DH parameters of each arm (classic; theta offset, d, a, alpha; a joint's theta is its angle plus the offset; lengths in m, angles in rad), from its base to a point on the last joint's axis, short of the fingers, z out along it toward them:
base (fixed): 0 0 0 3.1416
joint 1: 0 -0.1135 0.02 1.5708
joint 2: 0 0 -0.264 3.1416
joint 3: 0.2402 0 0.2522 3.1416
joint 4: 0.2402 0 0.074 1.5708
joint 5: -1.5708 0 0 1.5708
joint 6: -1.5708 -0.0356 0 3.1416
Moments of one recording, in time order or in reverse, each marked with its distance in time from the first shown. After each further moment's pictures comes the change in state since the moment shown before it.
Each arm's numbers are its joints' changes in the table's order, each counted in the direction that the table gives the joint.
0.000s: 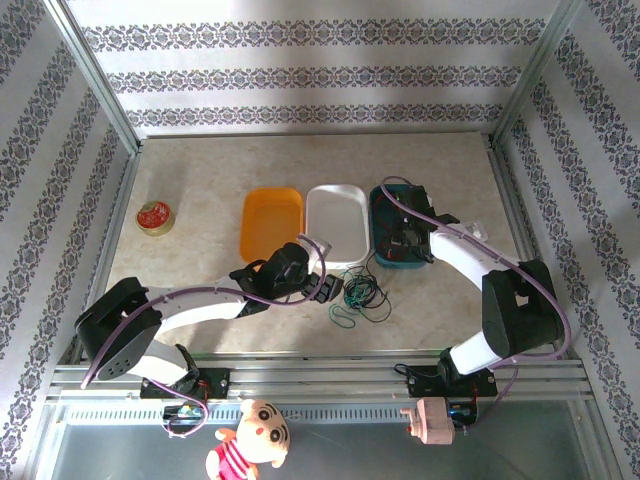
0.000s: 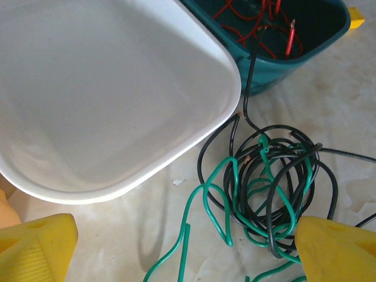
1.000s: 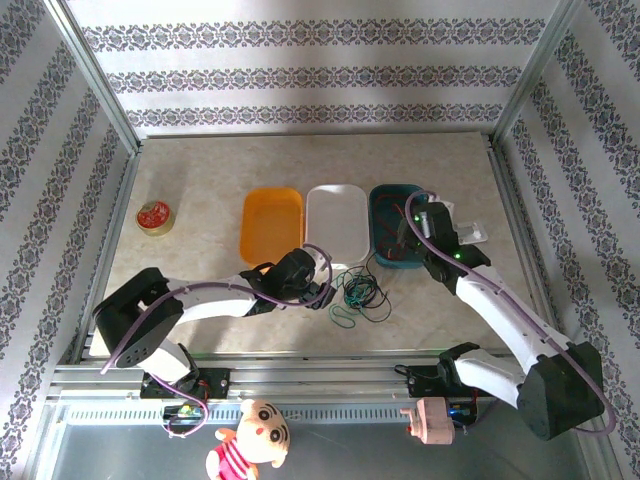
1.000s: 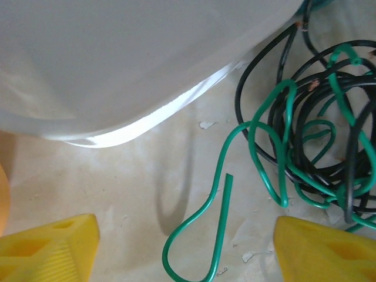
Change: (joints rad) left arm 0.000 0.113 0.005 0.068 0.010 -0.025; right arm -0.091 -0.434 -0.157 -0.009 -0.072 -0.054
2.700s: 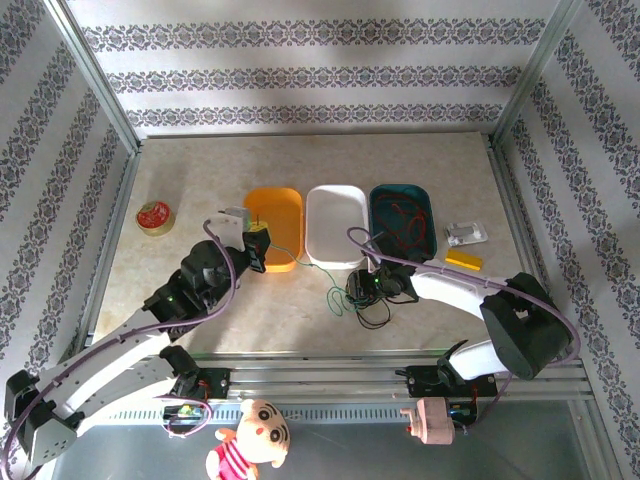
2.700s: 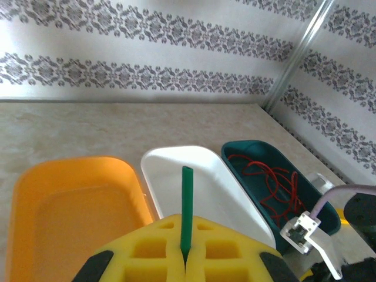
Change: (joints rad) left arm -0.159 -0.769 -0.086 0.037 0.237 0.063; right arm -0.228 0.338 -0.103 -0.043 0.393 -0.014
